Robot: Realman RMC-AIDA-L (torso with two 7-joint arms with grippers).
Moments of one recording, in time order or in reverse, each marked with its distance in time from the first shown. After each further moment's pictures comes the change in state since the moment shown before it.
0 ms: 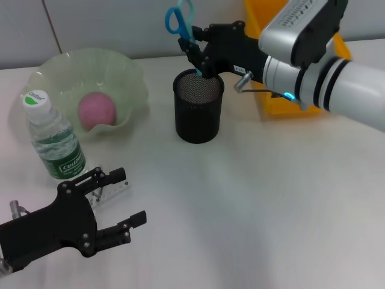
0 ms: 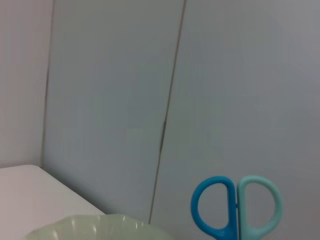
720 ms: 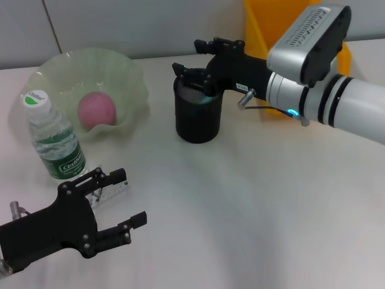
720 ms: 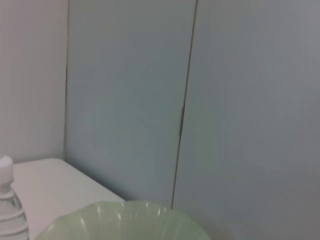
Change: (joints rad) left arm 0.001 -0.002 0.000 -0.002 0.000 0.002 0.005; right arm -0.017 0.000 0.008 0.055 0.053 -0.086 -0.054
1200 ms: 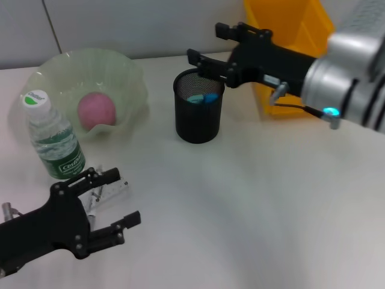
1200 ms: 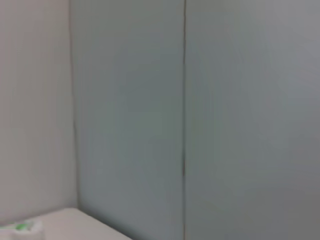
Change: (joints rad) left arm 0.010 0.004 -0.009 0.004 0.000 0.028 -0.007; right arm -0.194 -0.015 0.053 -0.267 -0.089 -0.137 0.211
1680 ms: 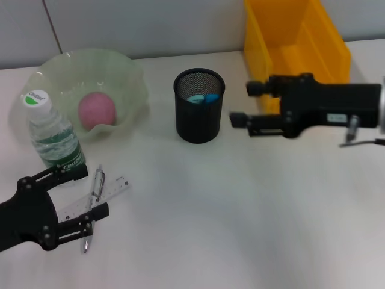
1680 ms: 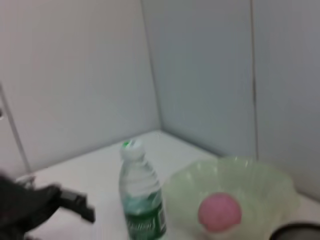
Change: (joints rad) left arm 0.086 0.001 -0.017 0.247 0.026 -0.024 -0.229; right arm -0.029 0.005 0.373 -0.197 -0.475 -0.638 0.432
